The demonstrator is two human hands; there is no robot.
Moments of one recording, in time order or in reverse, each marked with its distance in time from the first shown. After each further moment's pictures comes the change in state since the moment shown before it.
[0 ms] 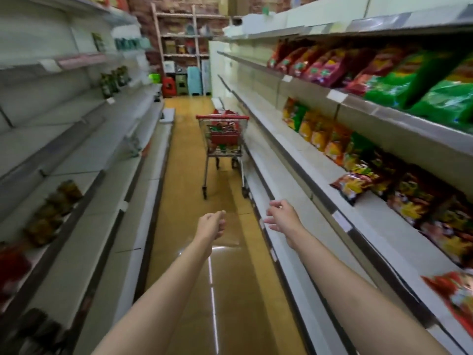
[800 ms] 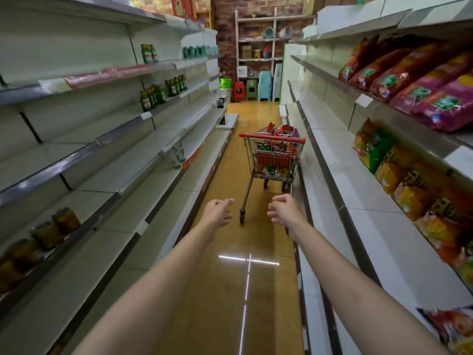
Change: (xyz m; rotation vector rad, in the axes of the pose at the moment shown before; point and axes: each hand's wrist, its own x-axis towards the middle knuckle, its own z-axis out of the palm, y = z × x) left_hand 0.333 0.139 0.101 0.084 0.258 0.049; right_hand 0.401 -0.112 0.038 -0.056 -0.345 -0.091
